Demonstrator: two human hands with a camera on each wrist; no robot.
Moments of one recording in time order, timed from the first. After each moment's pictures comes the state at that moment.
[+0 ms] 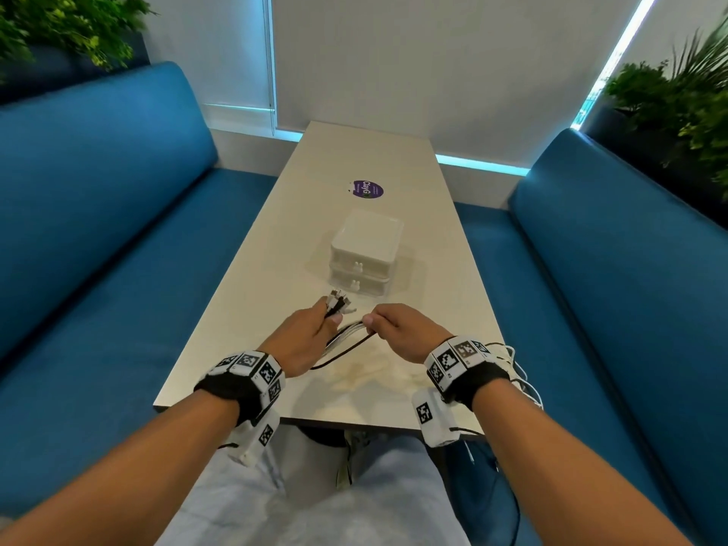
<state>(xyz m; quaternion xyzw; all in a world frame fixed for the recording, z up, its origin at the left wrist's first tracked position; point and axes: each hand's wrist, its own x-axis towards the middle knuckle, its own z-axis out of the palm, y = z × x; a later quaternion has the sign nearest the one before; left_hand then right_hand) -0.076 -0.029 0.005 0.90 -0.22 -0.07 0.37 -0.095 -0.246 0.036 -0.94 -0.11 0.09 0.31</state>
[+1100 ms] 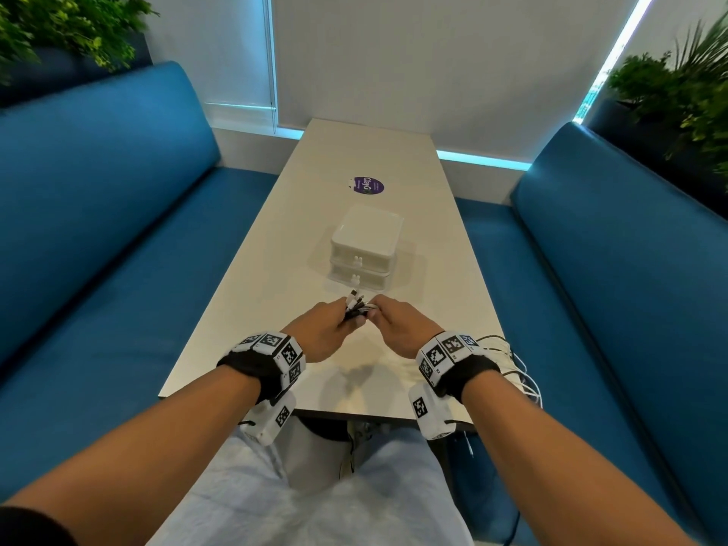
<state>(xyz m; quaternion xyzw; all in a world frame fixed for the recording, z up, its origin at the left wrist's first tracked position) -0.071 -0.057 0.011 0.90 -0.23 -0.15 0.34 -0.101 -0.239 0.034 -0.95 -0.08 0.10 0.27</state>
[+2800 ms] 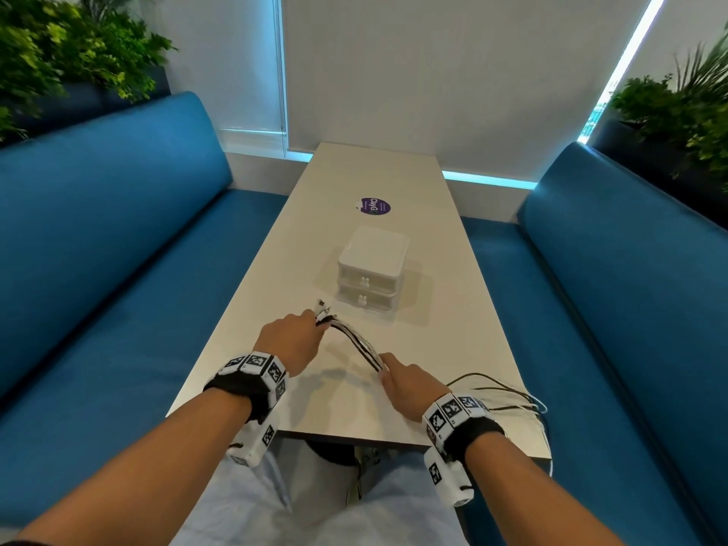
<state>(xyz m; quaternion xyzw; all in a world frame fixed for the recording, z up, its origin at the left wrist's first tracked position) -0.057 -0.023 0.008 0.99 -0.10 -0.02 0.03 -0.131 -0.246 -0.020 -0.96 -0.05 0.17 0.21</state>
